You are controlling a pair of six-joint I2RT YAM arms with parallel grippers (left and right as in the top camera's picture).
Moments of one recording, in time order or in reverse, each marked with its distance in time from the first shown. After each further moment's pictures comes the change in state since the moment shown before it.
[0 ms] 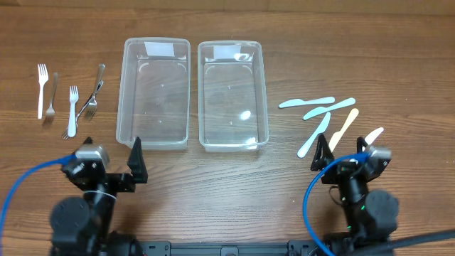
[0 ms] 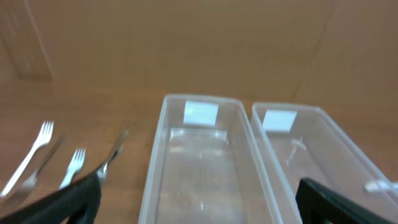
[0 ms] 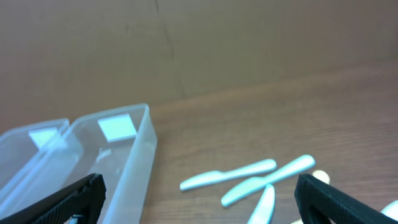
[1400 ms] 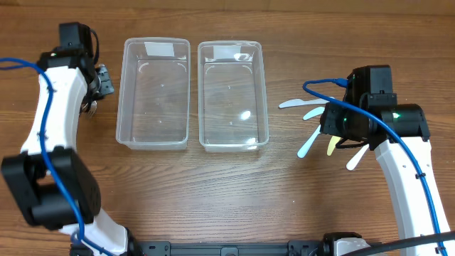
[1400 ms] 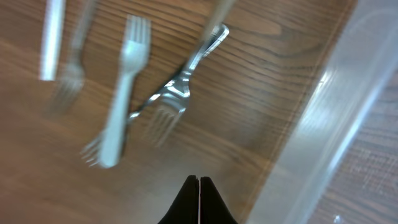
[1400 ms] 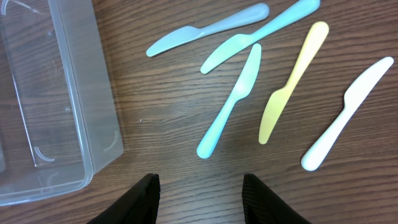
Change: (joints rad) left arm 0.190 1.588 0.951 -0.436 -0.200 -0.077; right arm 0.000 1.104 0.939 -0.846 -0.024 0.005
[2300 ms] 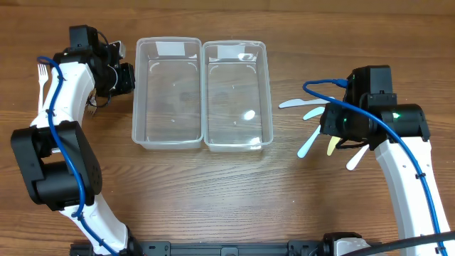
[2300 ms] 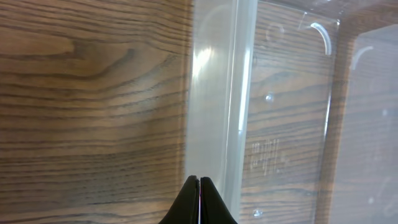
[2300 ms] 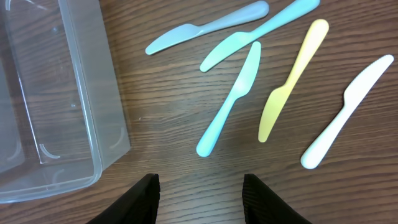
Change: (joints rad) left arm 0.000 0.142 0.000 0.160 0.549 0.163; right arm 0.000 0.000 0.000 -0.007 0.000 0.000
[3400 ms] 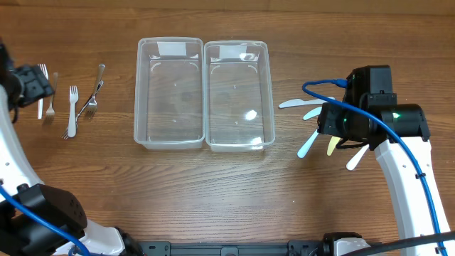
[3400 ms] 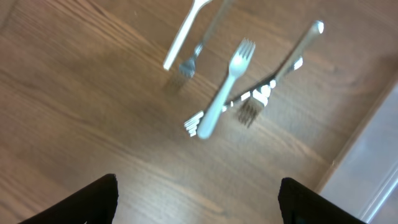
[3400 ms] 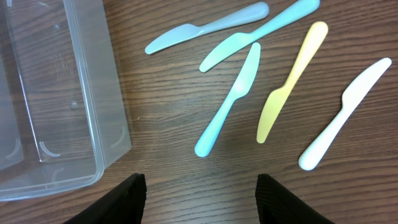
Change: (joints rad) left arm 0.356 -0.248 0.284 -0.463 -0.396 -0.025; right arm 0.000 0.000 0.000 0.000 0.003 -0.014
